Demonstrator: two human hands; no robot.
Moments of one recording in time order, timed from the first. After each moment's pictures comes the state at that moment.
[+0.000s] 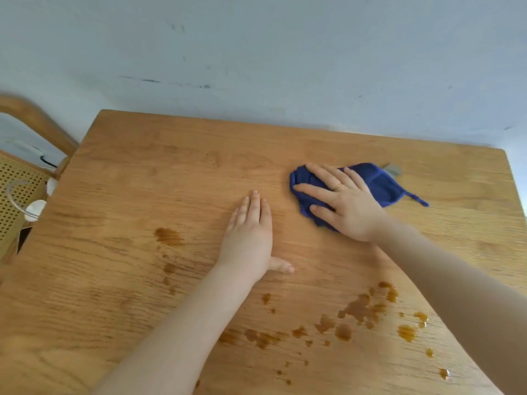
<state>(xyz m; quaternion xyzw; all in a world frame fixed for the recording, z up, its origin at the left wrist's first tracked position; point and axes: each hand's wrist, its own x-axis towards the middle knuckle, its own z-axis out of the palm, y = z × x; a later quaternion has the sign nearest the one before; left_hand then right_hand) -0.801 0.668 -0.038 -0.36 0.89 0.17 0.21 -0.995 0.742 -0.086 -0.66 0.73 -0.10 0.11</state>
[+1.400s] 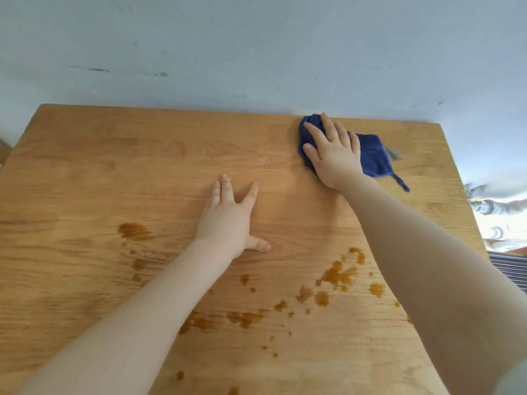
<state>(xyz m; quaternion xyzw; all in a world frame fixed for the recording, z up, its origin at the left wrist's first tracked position) -0.807 0.664 -0.039 -0.33 0.89 0.18 0.25 -1.021 0.728 -0.087 -0.42 0.90 -0.09 0.07</state>
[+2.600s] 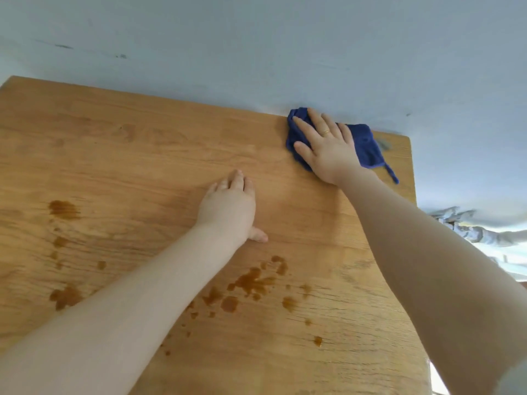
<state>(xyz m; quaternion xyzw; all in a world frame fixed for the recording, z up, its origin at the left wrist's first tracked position) -0.903 0.736 -0.030 -0.34 0.89 0.10 0.27 -1.110 0.768 -0.087 -0.54 0.84 -0.06 0.08</state>
